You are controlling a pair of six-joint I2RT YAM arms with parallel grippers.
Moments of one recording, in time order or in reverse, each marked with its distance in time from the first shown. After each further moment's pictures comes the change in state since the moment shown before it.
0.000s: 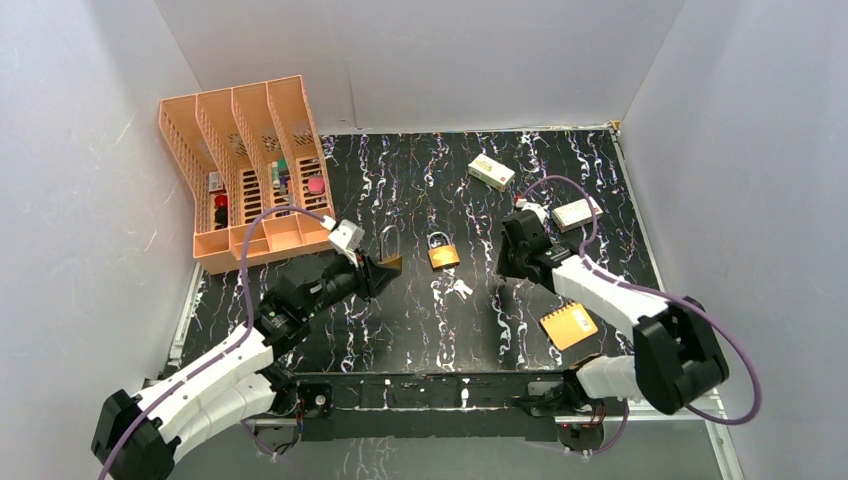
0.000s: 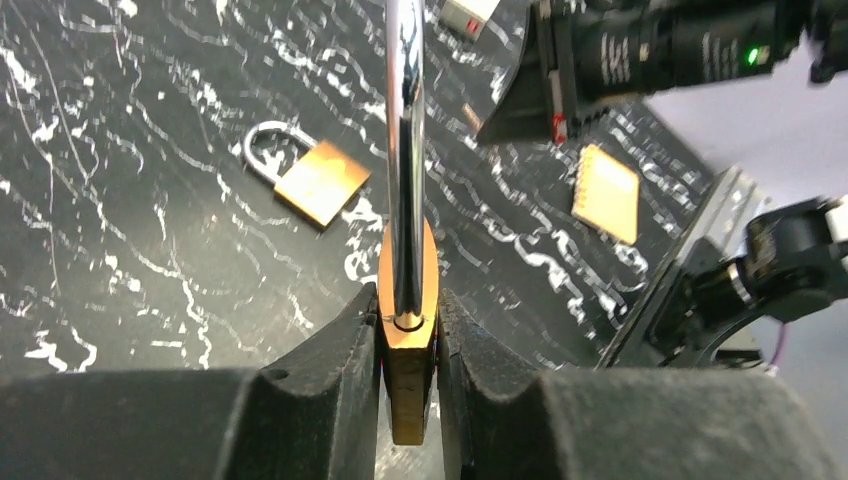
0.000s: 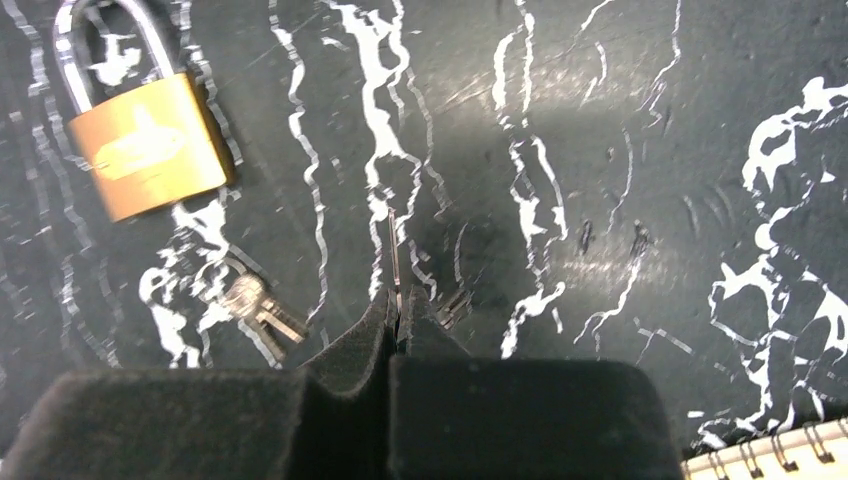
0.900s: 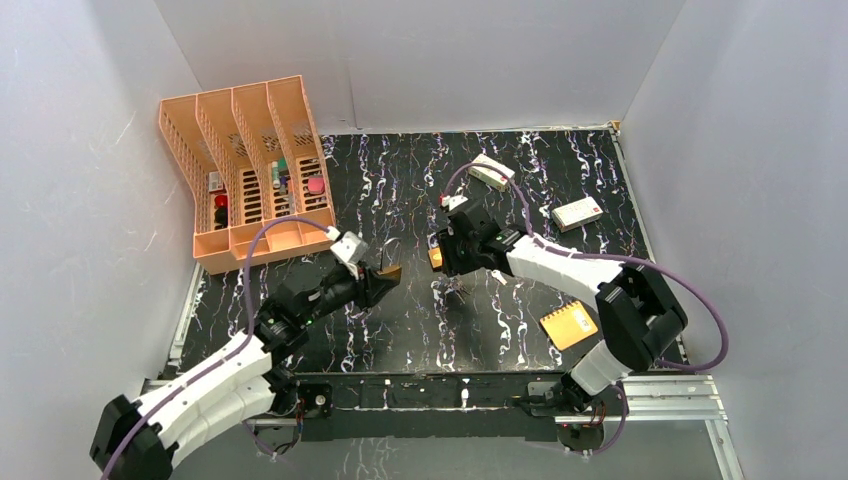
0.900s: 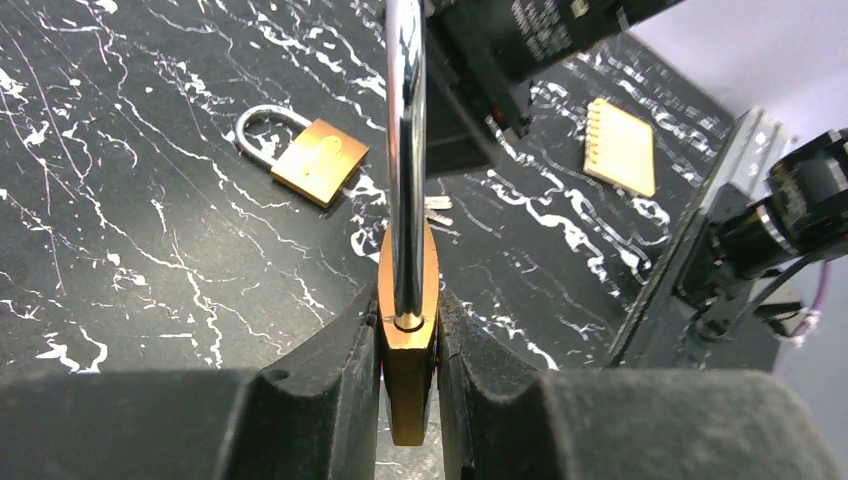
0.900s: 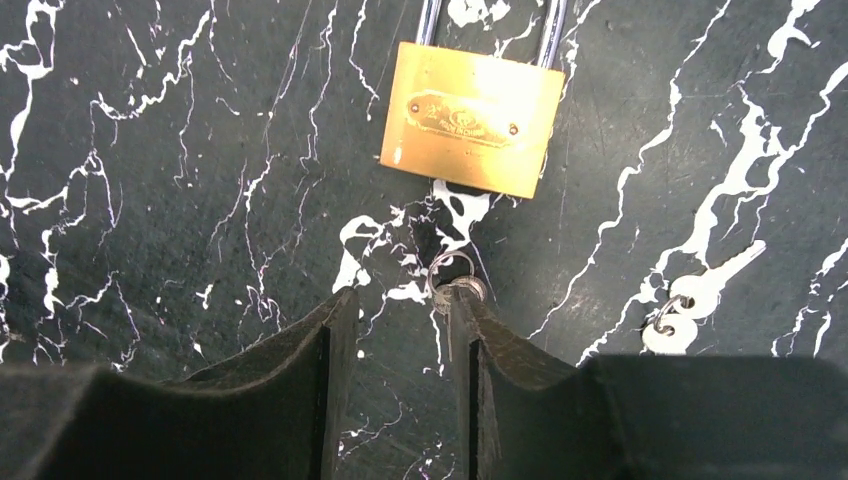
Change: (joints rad) left arm -0.001 -0.002 -0.081 0.024 0.061 0.128; right arm 0.206 0.276 0.275 -0.002 -0.159 -0.237
